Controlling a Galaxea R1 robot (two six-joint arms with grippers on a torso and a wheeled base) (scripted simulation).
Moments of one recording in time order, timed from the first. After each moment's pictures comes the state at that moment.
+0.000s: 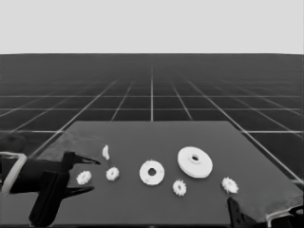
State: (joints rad) left arm -0.28 1.75 -0.35 0.24 0.72 0.35; right arm -0.40 1.77 -0.33 -0.62 -1.16 0.31
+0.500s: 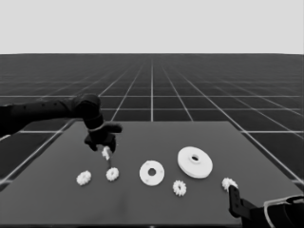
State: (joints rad) left arm -0.23 2.45 -1.16 0.01 1.59 -1.21; right arm -0.35 1.76 -0.39 -0.70 -1.18 0.32
